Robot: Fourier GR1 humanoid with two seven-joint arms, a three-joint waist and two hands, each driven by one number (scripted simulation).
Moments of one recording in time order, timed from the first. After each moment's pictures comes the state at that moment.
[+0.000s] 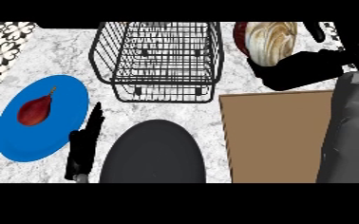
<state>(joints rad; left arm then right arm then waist) 0.07 0.08 -0.07 -1.40 -0.09 0.19 0.05 -0.88 -0.12 -0.09 -1.88 0.66 0.57 0.76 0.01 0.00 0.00</state>
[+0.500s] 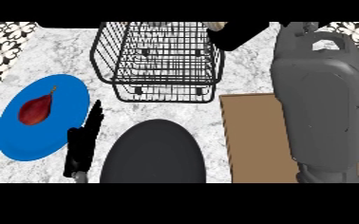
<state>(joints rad) 0.05 0.08 -0.06 -1.41 -0.08 0.17 0.07 -1.05 -0.08 -0.05 -1.53 0.74 0.39 0.70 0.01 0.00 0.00</state>
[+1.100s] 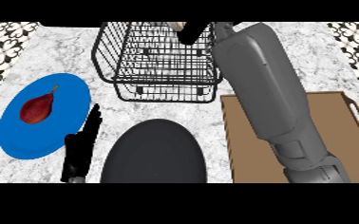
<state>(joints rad) 0.09 0.09 -0.05 -1.42 -0.08 0.16 0.04 -1.16 -0.02 0.01 -1.08 0.83 0.17 0.52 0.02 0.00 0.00</state>
